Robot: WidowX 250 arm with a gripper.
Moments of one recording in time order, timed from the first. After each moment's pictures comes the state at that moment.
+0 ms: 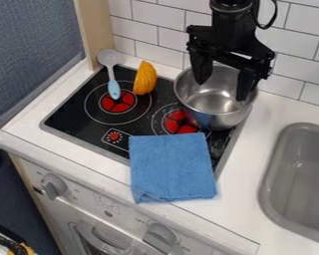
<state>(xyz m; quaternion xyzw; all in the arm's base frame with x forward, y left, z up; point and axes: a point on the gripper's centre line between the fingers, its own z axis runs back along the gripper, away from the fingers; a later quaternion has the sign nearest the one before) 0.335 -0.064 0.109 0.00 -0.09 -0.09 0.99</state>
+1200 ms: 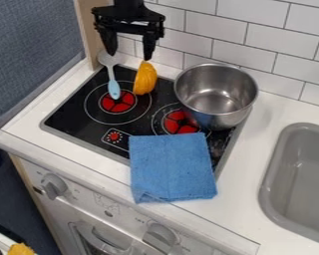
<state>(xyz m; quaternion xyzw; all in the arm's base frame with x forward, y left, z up) 0.379 0.097 0.086 0.03 -0.08 0.13 0.99</state>
